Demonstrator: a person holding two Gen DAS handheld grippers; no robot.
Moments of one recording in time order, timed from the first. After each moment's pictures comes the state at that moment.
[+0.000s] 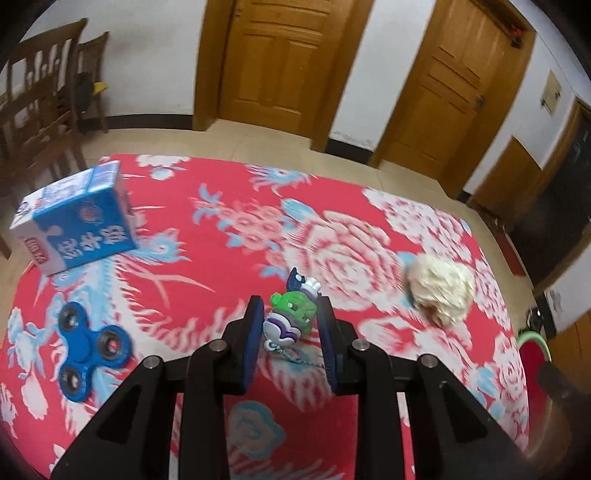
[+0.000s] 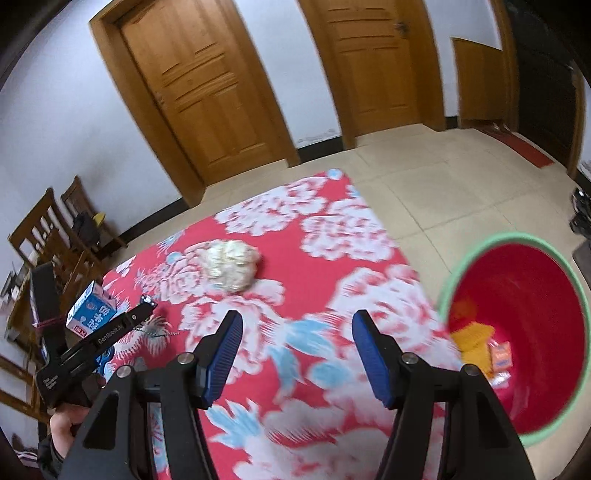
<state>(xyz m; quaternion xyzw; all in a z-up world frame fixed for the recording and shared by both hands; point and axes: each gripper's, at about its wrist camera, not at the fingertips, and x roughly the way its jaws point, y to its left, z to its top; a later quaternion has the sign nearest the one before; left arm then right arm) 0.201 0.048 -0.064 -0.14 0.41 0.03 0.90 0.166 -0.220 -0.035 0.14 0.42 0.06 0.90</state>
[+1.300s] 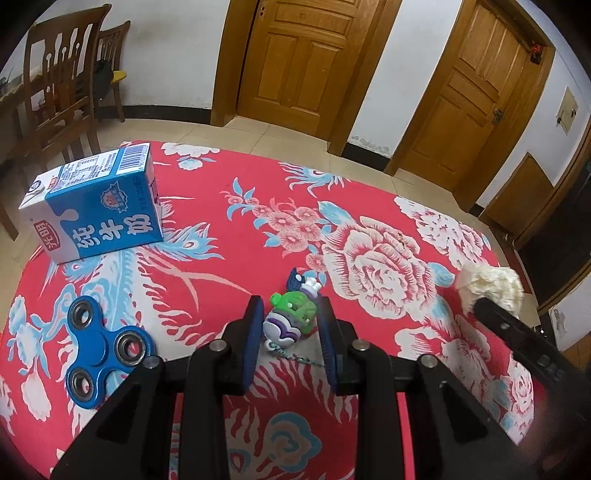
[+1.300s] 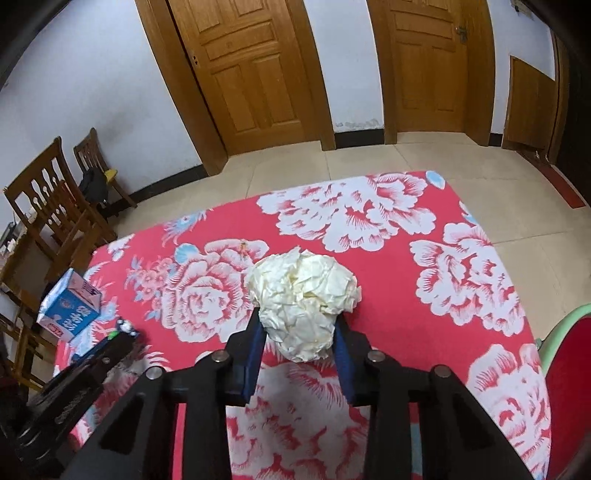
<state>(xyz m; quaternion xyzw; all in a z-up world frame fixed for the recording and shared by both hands) 0.202 0.067 -0.075 -0.16 0.41 0.06 0.90 0.250 -0.144 -0.063 0.08 0.43 0.11 0.89</state>
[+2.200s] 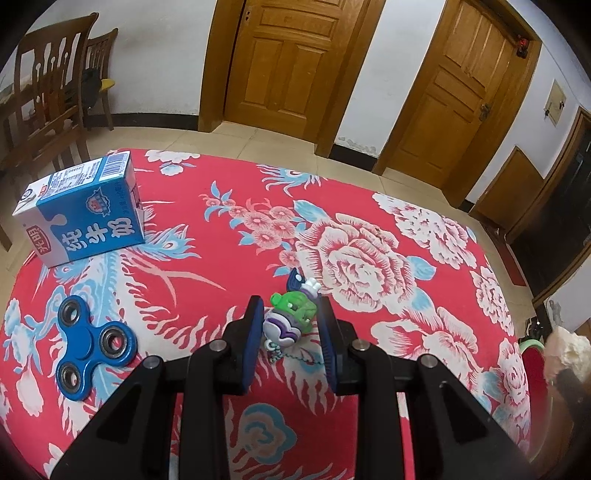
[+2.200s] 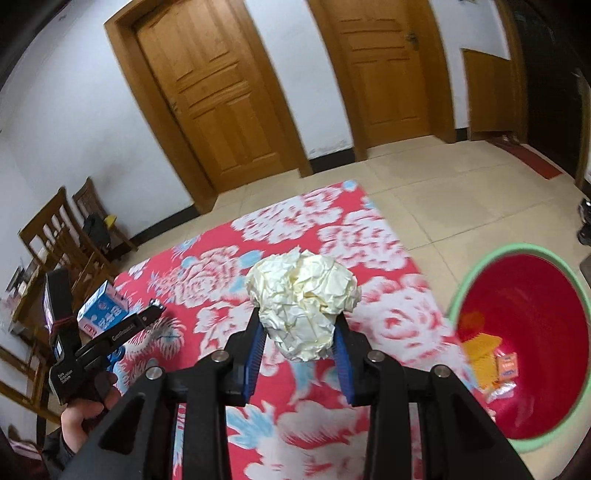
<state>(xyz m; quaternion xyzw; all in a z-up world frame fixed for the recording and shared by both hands) 0.199 0.051 -0.070 -0.15 0.40 0.04 0.90 0.141 -0.234 -0.025 0.15 0.38 0.06 0.91</state>
